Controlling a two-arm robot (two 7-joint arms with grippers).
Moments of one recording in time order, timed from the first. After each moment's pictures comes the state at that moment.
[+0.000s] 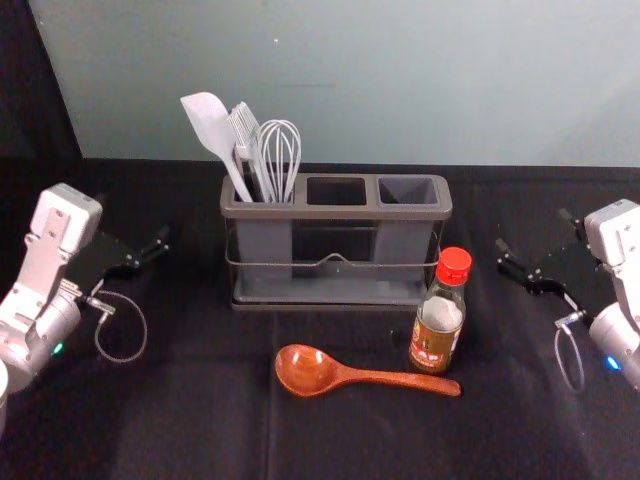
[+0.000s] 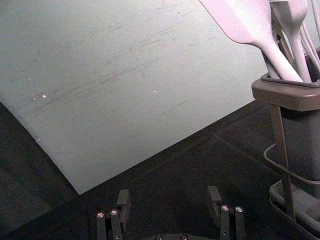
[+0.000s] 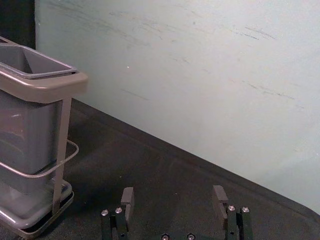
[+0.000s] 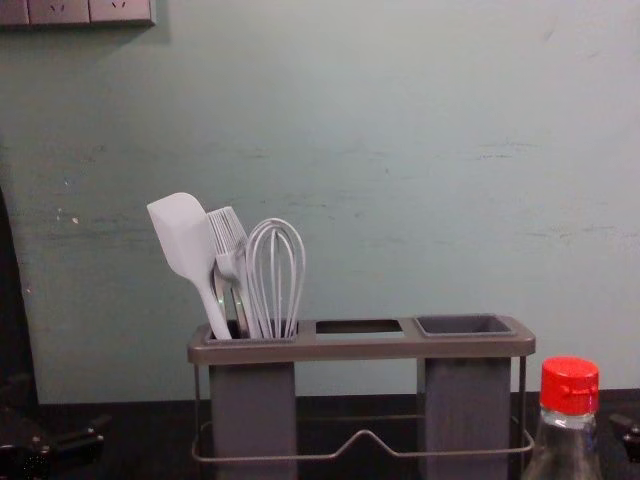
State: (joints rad) left arm -0.20 0.60 0.45 -1.41 -0.25 -0.12 0.03; right arm 0.20 0.60 -0.45 -1.41 0.25 -0.12 -0.03
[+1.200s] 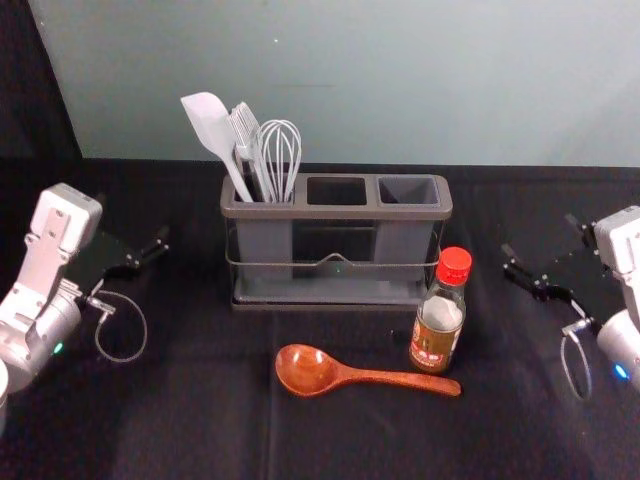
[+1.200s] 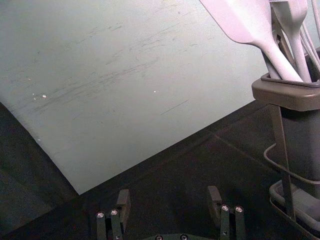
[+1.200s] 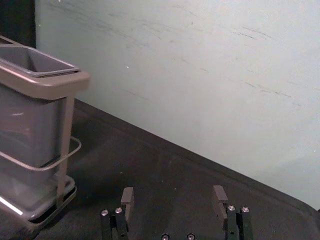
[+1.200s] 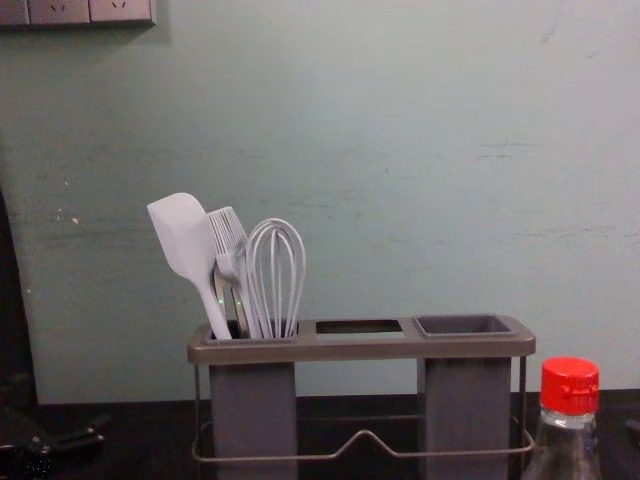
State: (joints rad) left arm -0.20 0.60 0.45 -1.41 -0.25 -0.12 0.03; right arm 0.15 0.62 -0.42 -1.45 0.25 -0.12 -0.02
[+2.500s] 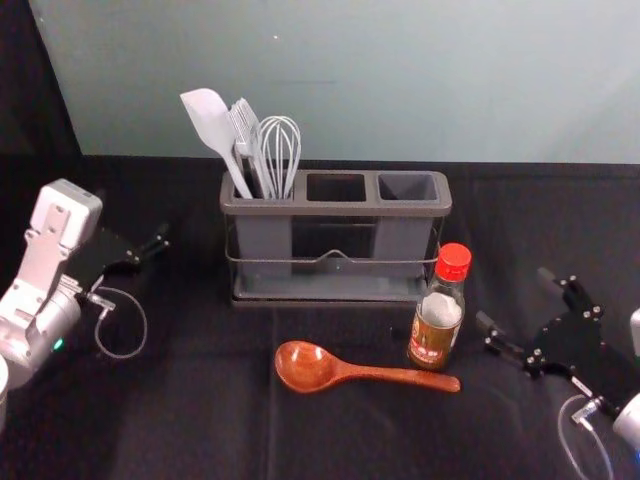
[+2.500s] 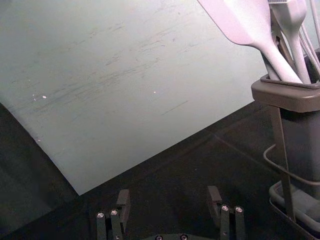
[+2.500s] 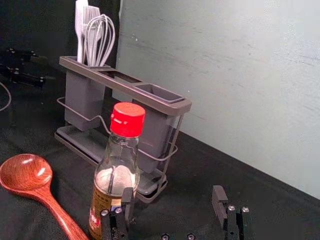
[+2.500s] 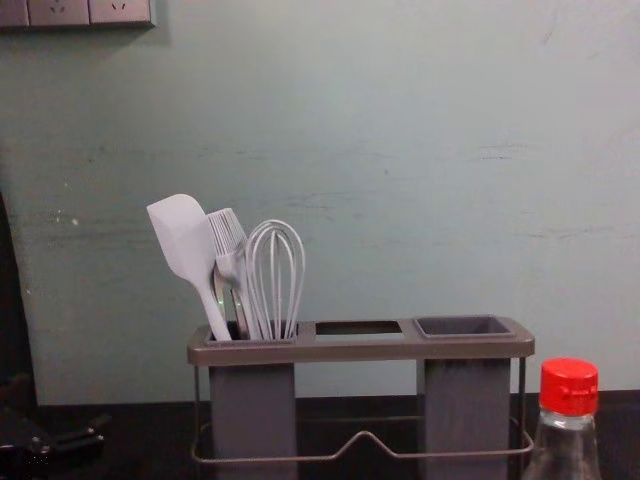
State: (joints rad) left arm -0.20 0.60 0.45 -1.41 -0.25 -0.12 0.03; right arm -0.17 0.71 -0.30 -1.74 0.27 -0.23 0.13
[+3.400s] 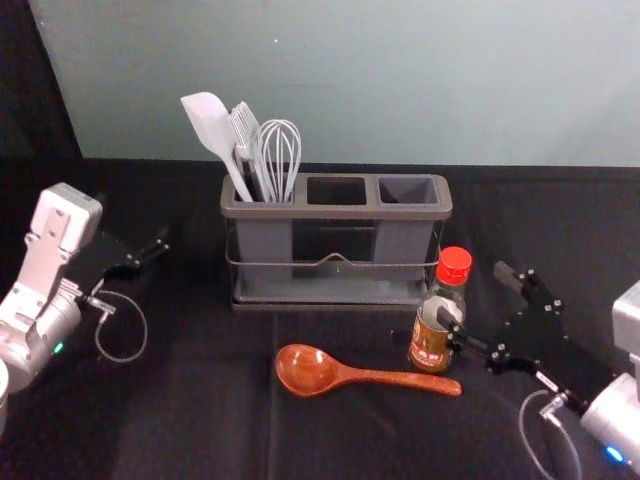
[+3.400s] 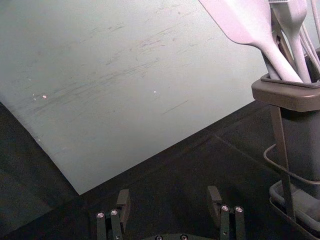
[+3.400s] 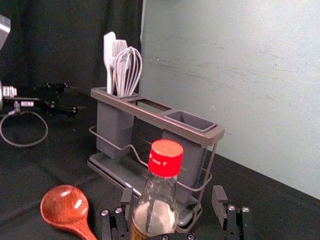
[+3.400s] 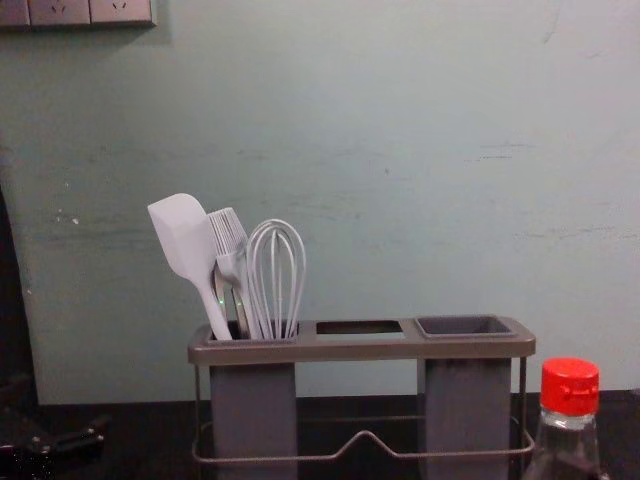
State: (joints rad) left arm -0.20 0.60 0.45 -1.41 -0.25 -0.12 0.03; right arm -0.14 0.61 -0.29 -1.76 0.30 -0.20 0.25
